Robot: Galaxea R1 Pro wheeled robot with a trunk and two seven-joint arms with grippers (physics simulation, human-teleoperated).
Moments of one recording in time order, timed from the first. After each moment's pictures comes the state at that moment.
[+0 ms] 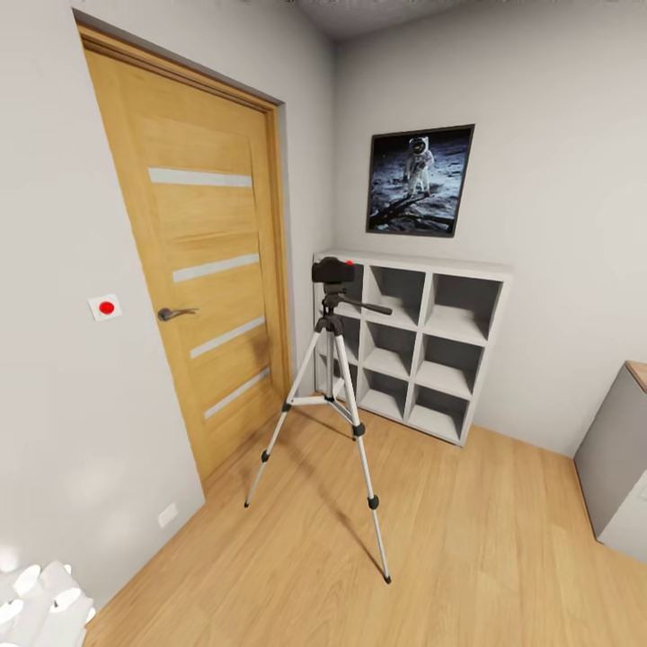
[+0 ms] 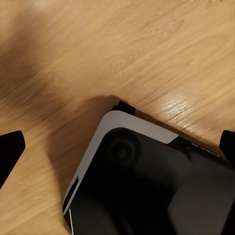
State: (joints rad) left arm -0.24 0.07 -0.92 -0.02 1.36 -0.05 0.05; right arm -0.27 -0.13 -0.02 0.03 -0.01 0.06 0.11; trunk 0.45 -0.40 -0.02
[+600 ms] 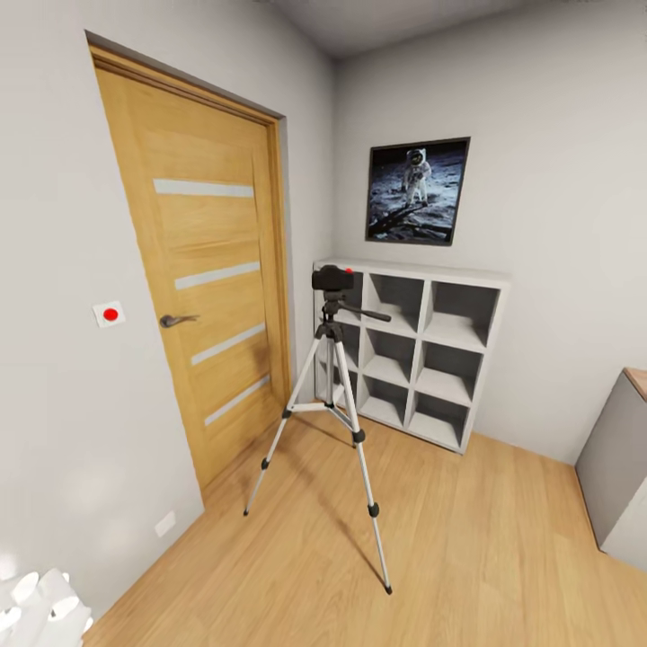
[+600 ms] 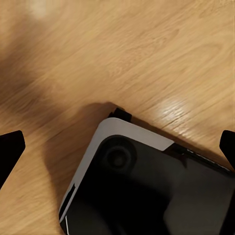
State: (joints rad) left arm -0.24 0.07 -0.92 -0.02 1.36 -0.05 0.05; right arm -0.27 -0.13 -0.02 0.03 -0.01 0.06 0.10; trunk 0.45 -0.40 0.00
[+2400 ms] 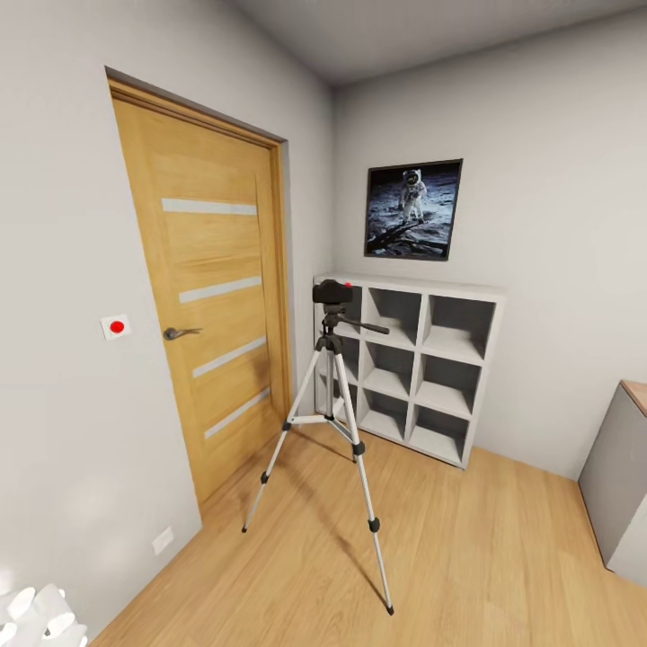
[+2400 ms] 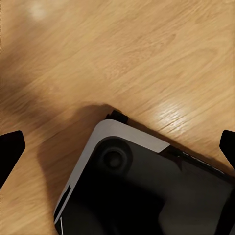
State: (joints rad) left arm -0.22 0.06 -0.91 -0.01 1.37 -0.04 0.05; right arm -0.16 -0.12 -0.02 0.03 -0.09 -0.07 0.09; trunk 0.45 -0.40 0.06
